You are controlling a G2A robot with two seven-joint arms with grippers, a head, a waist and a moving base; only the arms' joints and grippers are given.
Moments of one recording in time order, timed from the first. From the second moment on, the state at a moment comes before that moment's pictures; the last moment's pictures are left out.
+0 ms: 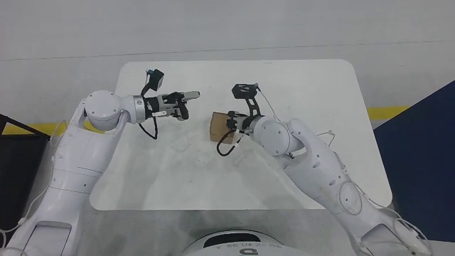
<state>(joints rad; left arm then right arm) 1.07 -1.04 -1.22 -1.39 -0.23 0.14 -1.09 -1.16 -1.27 0.90 -1.69 -0.64 0.40 0.78</state>
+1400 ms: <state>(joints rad) 1.02 -1.05 -1.16 -1.30 -0.22 0.03 -0.98 -1.25 -1.22 1.04 -1.69 -0.71 0.31 0.88</state>
